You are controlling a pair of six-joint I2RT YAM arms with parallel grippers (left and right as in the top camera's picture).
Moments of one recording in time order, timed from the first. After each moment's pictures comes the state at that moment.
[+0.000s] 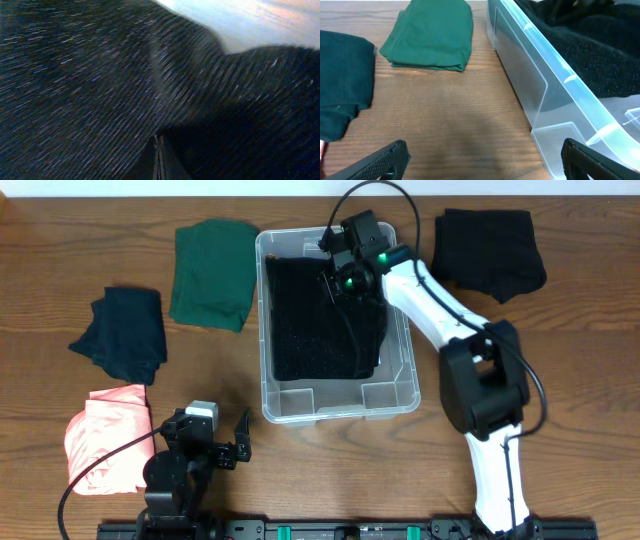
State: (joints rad) left arm -0.04 0.01 0.15 -0.54 0.15 -0.02; right arm 0.44 2.27 1.86 -0.63 -0.35 0.10
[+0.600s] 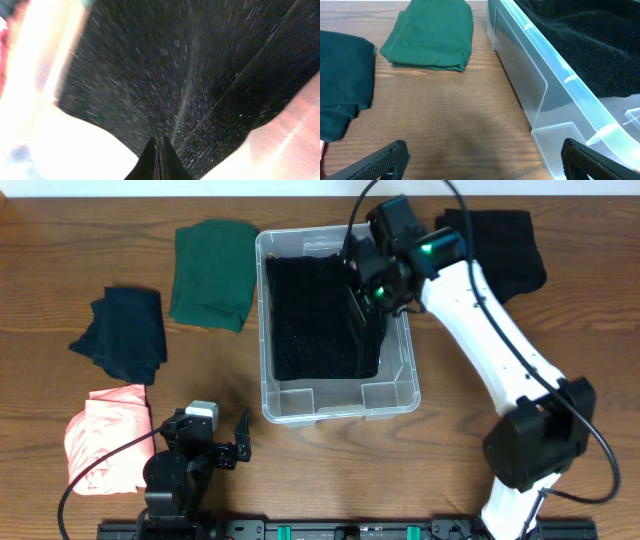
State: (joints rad) left arm -0.04 0.01 0.15 -0.54 0.15 -0.02; right arm 0.45 1.96 1.81 -1.11 -0.31 -0.01
